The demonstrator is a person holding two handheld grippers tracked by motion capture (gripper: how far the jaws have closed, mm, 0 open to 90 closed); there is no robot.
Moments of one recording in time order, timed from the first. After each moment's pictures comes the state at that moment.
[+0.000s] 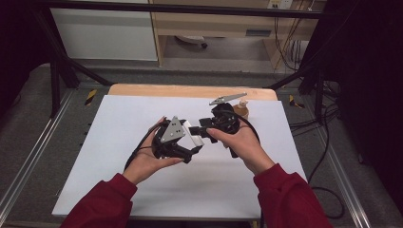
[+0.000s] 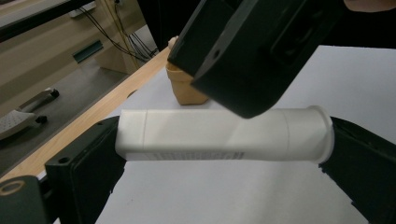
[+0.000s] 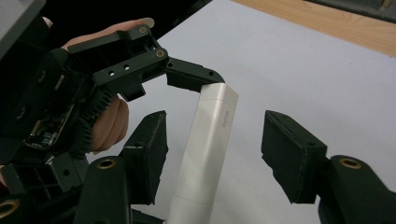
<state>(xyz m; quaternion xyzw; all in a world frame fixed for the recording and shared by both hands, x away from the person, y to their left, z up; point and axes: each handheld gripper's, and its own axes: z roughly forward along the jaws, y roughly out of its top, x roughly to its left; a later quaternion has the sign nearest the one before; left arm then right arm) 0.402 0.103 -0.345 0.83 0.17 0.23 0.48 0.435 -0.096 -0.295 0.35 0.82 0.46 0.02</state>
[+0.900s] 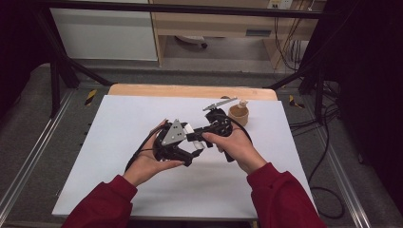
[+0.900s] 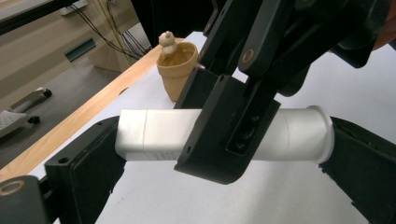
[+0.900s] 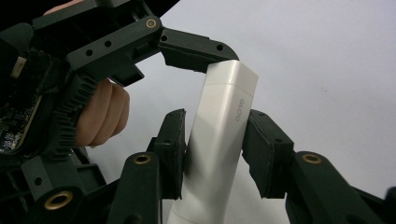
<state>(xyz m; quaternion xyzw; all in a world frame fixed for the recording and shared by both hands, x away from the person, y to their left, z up) 0.399 0.101 -0.351 0.83 0.16 0.22 0.48 0.445 -0.084 -0.323 0.36 0.83 0.44 -0.04</state>
